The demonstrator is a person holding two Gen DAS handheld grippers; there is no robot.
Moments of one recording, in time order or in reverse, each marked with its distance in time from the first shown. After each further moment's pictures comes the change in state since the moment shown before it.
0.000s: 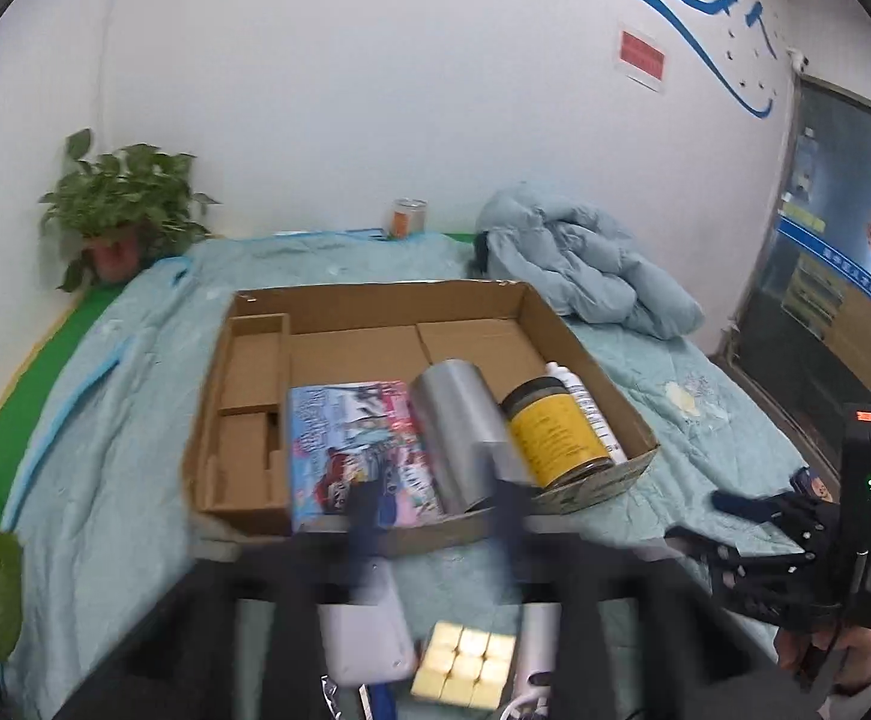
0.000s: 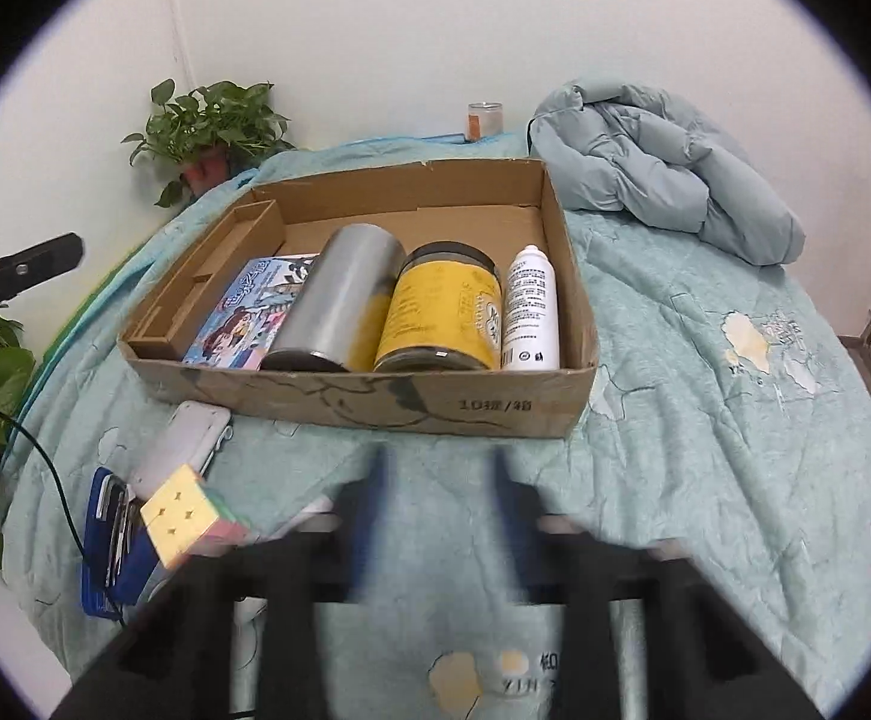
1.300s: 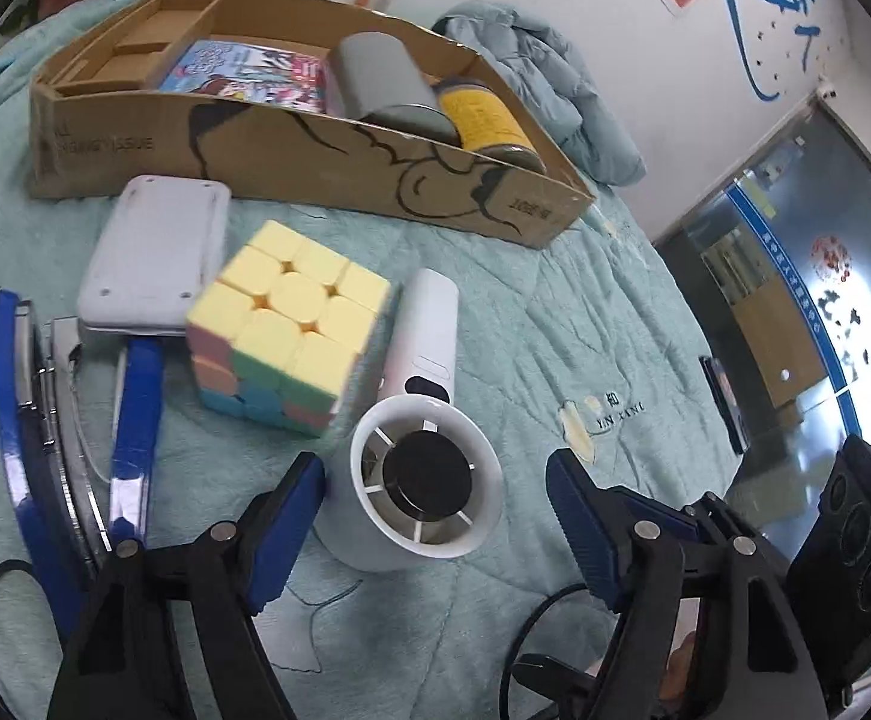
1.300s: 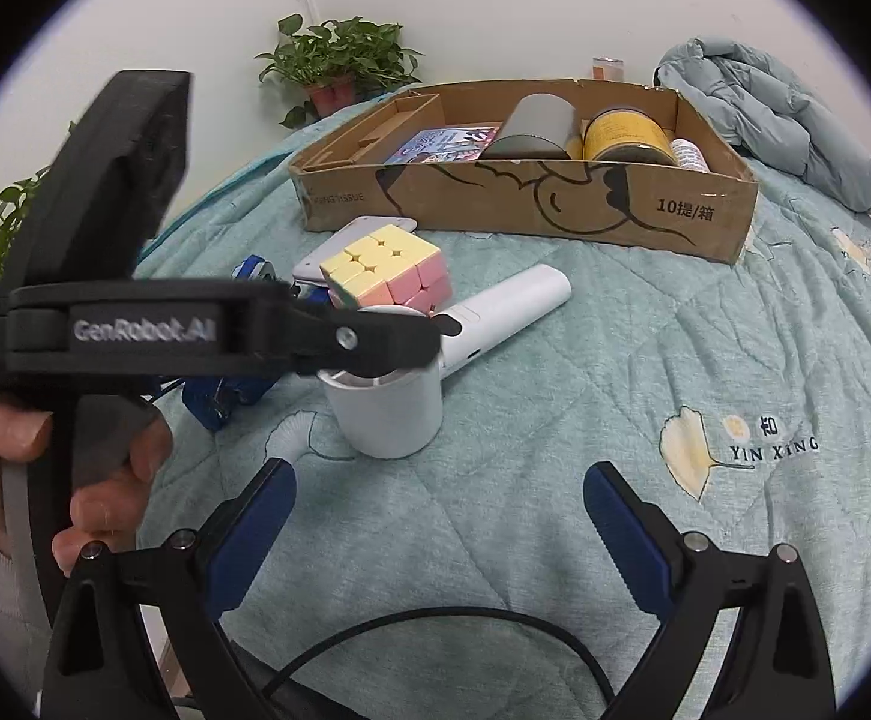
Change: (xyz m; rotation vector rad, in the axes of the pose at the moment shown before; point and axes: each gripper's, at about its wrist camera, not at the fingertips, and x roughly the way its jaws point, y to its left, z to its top) left arm 0.051 -0.021 -0.179 -0.216 0.407 -0.353; right arm -0.016 0.075 -0.133 -0.118 0.062 0.232
